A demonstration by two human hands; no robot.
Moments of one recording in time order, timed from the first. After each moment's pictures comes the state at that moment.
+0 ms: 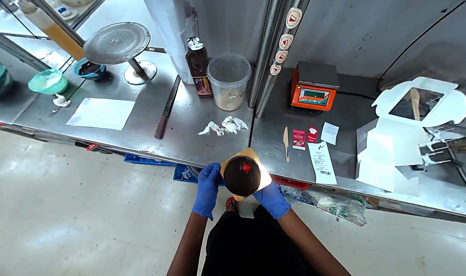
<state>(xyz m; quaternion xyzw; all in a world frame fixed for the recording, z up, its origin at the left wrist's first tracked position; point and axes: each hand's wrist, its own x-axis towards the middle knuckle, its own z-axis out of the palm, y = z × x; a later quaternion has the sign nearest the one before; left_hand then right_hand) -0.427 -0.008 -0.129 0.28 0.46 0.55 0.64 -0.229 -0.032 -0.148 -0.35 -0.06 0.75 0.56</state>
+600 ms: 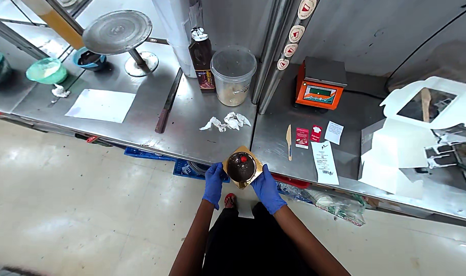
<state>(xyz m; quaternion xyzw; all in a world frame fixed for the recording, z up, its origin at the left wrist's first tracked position) -0.418 -0.005 -0.214 0.24 0.52 0.53 0.62 -0.229 -0.023 -0.194 -0.44 -0.07 0.69 0.56</state>
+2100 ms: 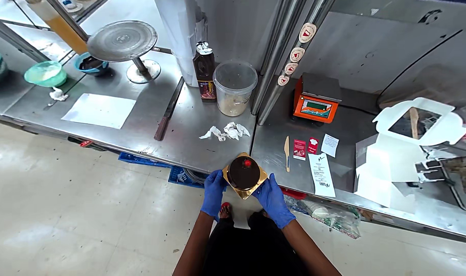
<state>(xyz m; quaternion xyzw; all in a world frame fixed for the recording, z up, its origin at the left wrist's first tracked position) -0.410 0.002 -0.192 0.22 0.49 0.56 0.63 -0.210 -0.018 -0.167 -0.47 -0.09 0.71 0.52</state>
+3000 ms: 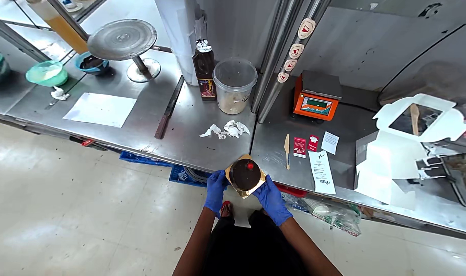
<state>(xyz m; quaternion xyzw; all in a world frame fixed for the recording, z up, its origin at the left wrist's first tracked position) -0.407 -0.002 -0.218 0.21 0.51 0.54 0.63 -0.207 -0.028 -0.188 -0.48 -0.06 0.70 0.53</state>
